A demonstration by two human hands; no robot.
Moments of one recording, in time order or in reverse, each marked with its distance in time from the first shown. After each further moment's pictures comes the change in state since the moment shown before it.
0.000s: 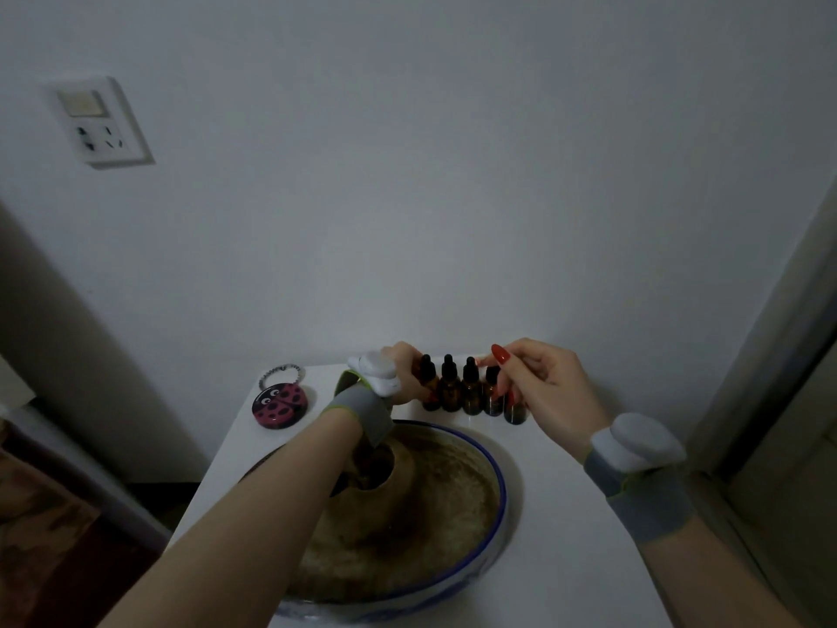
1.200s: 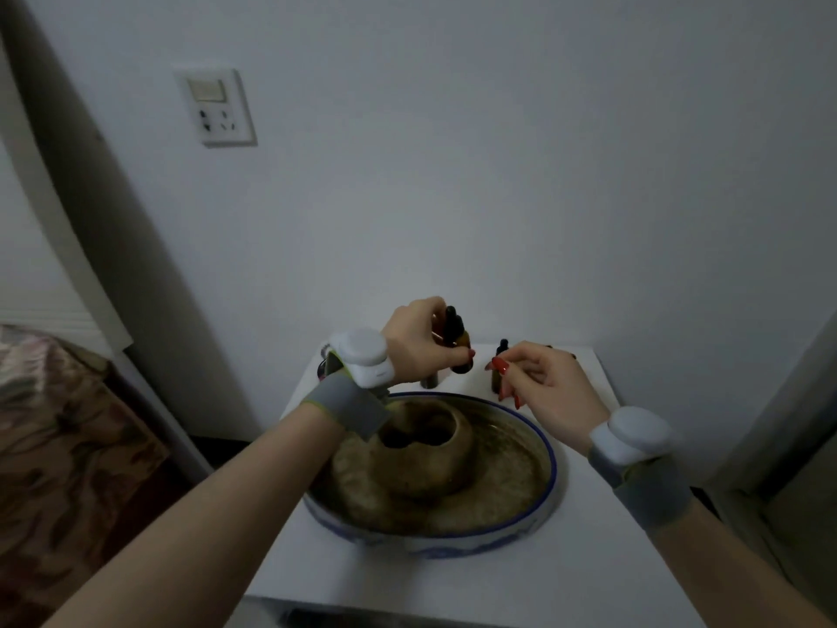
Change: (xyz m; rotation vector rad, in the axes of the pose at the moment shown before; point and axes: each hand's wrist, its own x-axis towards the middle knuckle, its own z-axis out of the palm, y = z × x) left_hand -0.100 -0.006 -0.049 -0.358 0.292 0.160; right_hand -0.016 -0.019 0.046 -0.197 -0.170 0.025
